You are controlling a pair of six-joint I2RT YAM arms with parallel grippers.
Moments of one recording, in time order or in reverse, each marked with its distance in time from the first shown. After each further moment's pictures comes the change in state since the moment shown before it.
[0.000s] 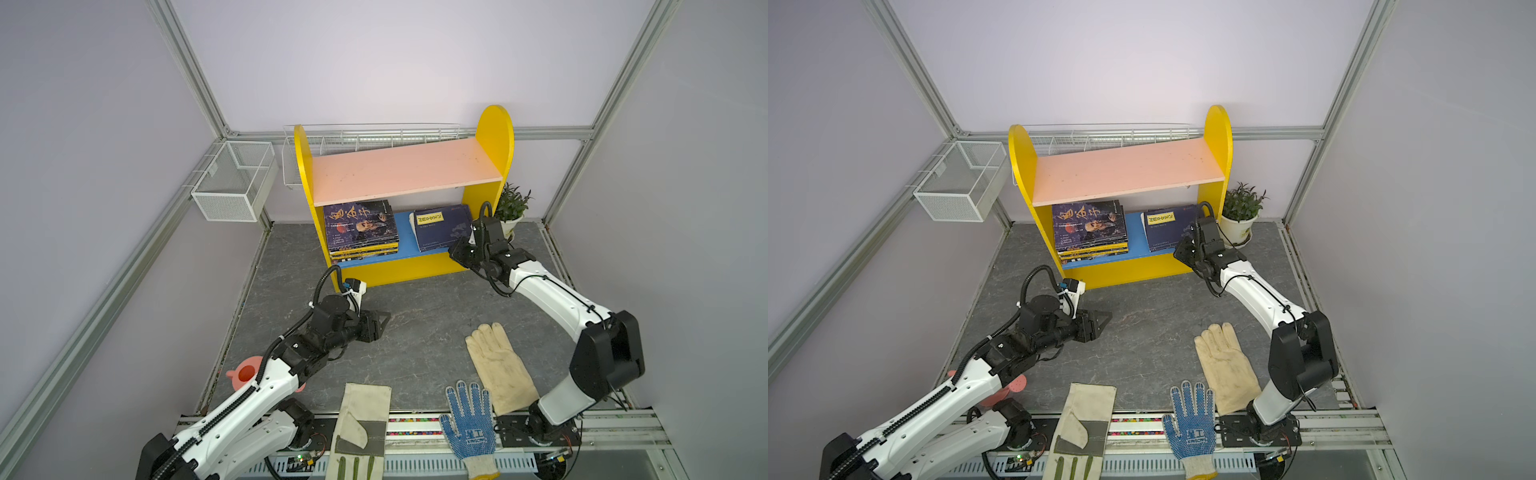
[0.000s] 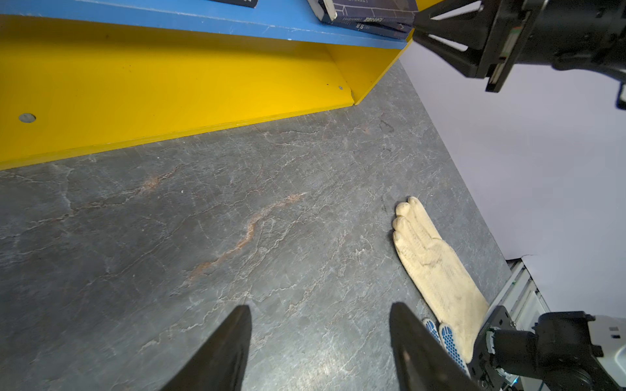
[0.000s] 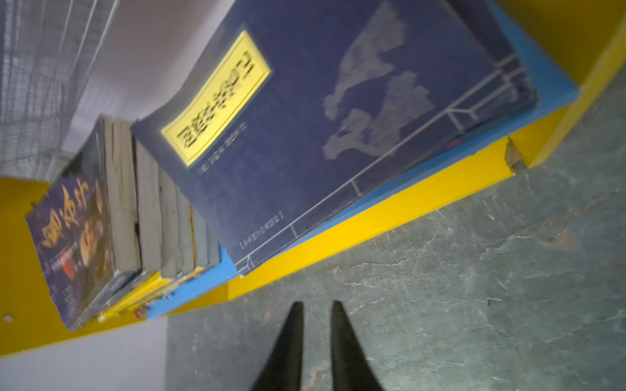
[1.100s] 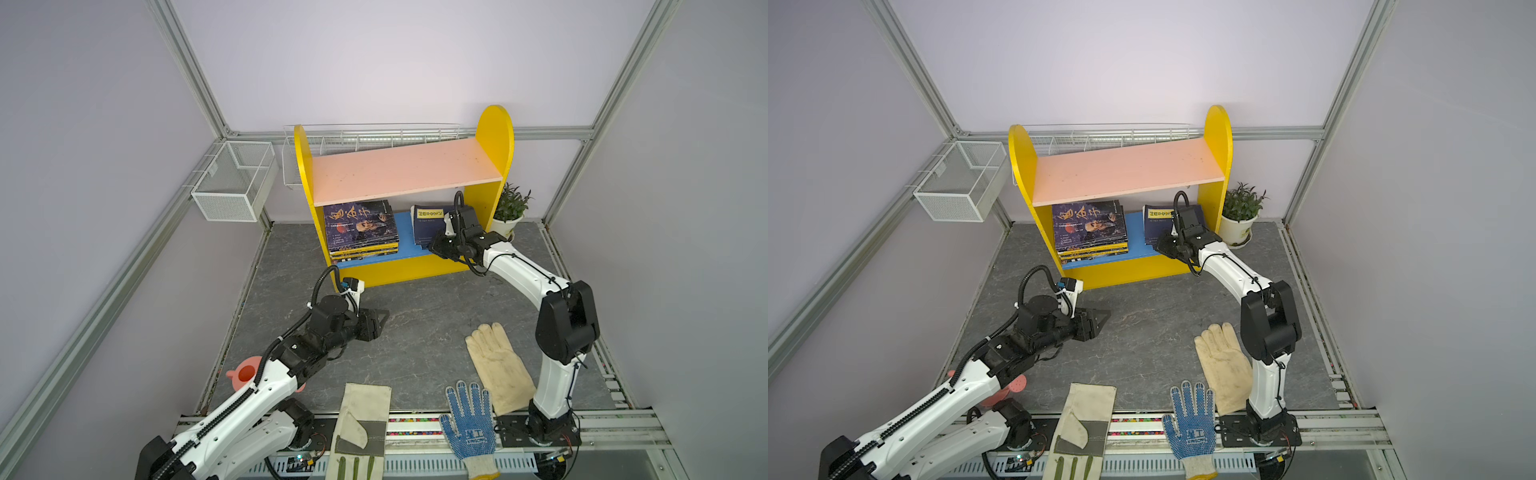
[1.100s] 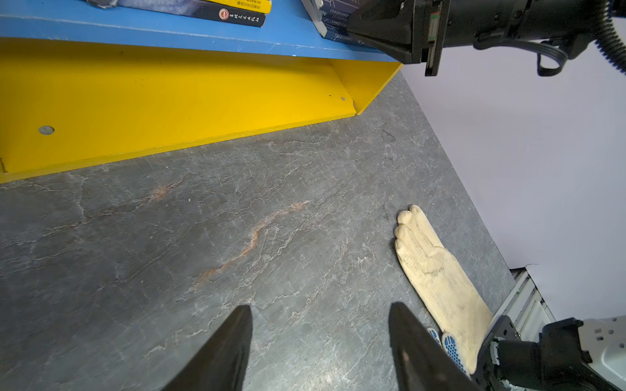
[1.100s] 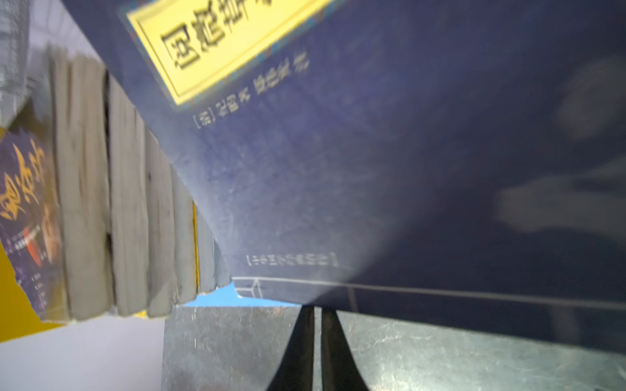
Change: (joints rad) left arm 0.000 -0.022 0.000 0.005 -0.026 -0.001; right arm 0.008 0.284 0.280 -0.043 -0.109 -0.069
